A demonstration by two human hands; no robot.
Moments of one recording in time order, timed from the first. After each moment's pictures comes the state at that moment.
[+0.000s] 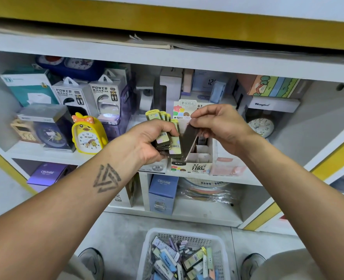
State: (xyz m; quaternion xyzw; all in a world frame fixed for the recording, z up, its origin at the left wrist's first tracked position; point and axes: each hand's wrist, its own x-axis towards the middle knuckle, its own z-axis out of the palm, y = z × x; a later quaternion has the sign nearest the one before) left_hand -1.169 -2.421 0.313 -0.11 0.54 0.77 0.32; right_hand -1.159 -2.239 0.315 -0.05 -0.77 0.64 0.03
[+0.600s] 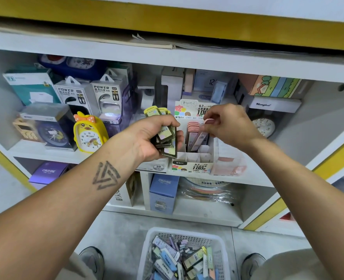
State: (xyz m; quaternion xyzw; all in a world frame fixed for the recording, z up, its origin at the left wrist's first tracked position) left_hand -1.171 -2.426 0.318 -0.13 0.54 0.77 0.32; right_hand -1.158 -2.216 0.314 0.02 -0.96 0.26 0.13
